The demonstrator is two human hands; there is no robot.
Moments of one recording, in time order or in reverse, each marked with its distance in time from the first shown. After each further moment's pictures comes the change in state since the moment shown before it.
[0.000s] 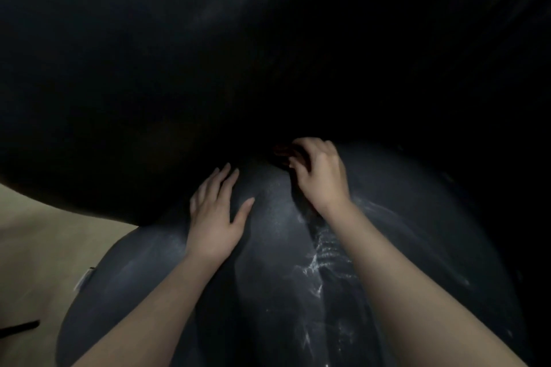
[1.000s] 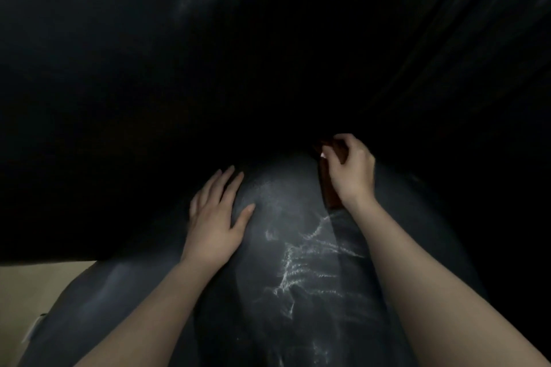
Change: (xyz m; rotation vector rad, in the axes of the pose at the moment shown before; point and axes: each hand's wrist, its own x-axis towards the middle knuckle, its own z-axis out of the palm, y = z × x) left_hand 0.031 0.038 0.022 0.051 -0.070 0.168; right_hand 0.017 0.075 -0.051 0.076 0.215 0.371
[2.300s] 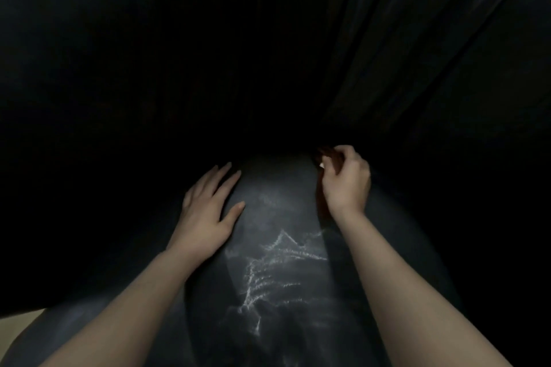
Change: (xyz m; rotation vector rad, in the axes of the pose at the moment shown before) left_hand 0.050 0.033 0.010 -0.012 -0.138 0.182; right_hand -0.003 0.039 -0.033 -0.080 0.207 0.252
